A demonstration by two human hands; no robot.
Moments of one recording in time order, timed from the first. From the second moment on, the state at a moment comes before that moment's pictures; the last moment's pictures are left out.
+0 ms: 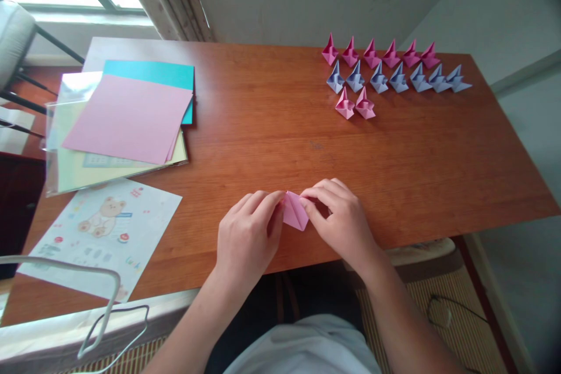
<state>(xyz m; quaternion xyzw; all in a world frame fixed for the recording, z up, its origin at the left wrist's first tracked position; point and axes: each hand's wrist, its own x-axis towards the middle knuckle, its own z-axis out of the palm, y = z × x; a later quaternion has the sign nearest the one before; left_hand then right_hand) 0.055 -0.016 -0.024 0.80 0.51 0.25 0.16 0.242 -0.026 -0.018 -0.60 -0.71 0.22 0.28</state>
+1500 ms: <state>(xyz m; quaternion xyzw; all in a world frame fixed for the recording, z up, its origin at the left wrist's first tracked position) 0.042 -0.015 -0.027 0.89 0.36 0.23 0.16 0.269 -0.038 -0.013 -0.50 -0.81 0.22 0.20</state>
